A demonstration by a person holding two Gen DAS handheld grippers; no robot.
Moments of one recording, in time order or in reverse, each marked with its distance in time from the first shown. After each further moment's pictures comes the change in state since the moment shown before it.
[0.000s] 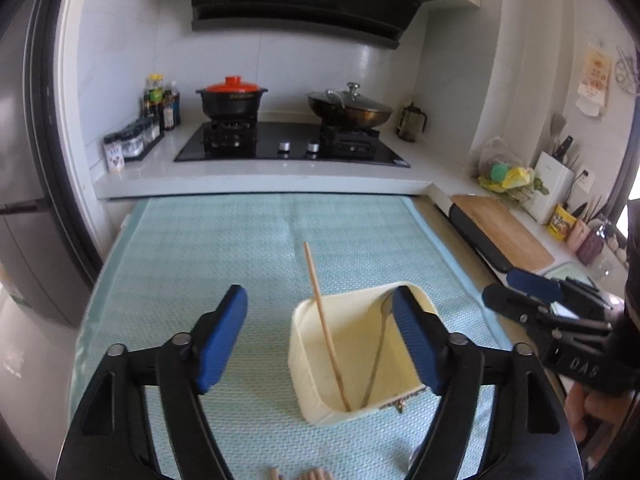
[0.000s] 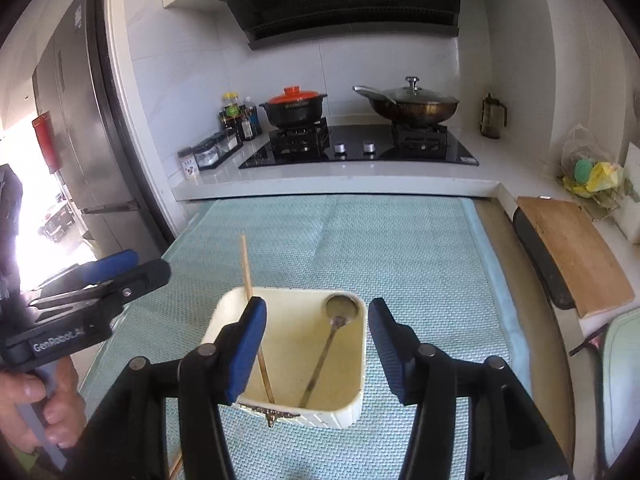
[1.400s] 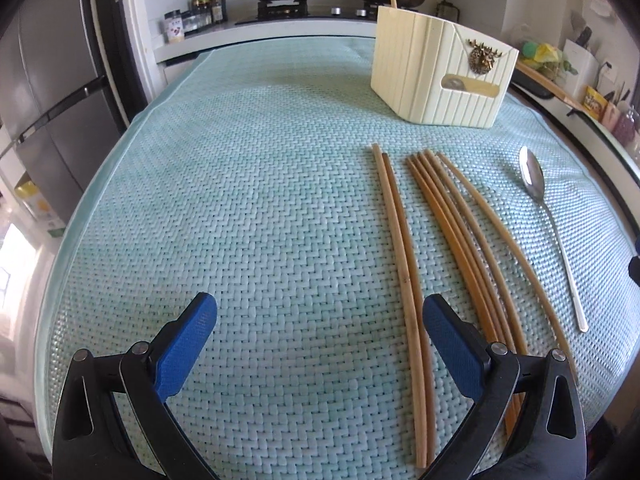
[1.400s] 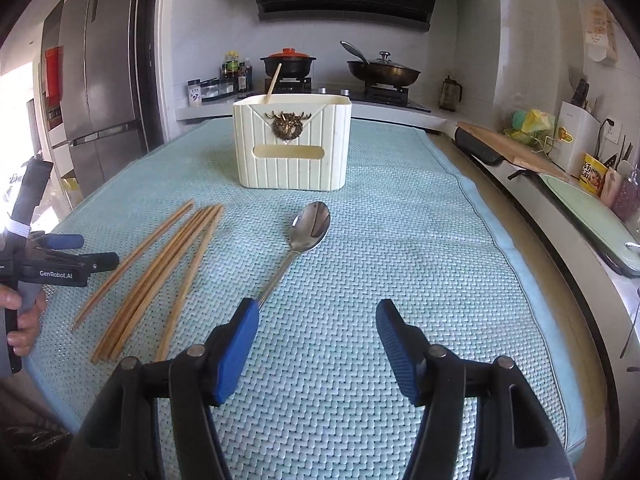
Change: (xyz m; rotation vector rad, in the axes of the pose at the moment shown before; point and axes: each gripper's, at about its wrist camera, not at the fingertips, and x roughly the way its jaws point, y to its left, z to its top) left arm -0.041 0.056 -0.285 0.011 0.295 0.148; right arm -0.099 0.040 -0.296 -0.077 0.019 -0.167
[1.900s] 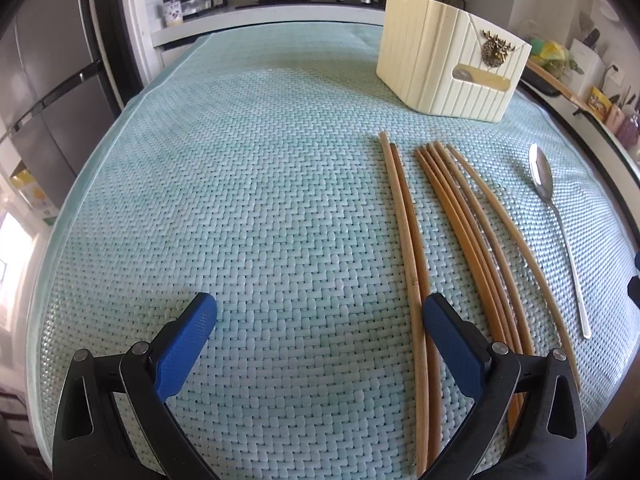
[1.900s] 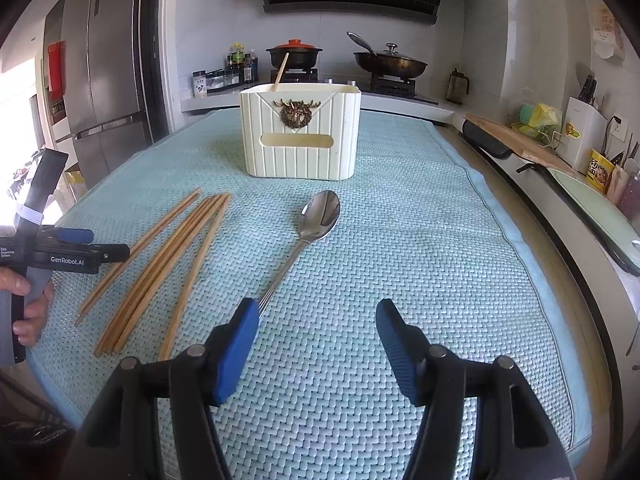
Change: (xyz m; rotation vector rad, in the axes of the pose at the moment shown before) left arm 0.011 0.004 0.005 -0.017 0.046 -0.013; right arm 0.004 0.005 -0.002 -0.004 0.037 0.022
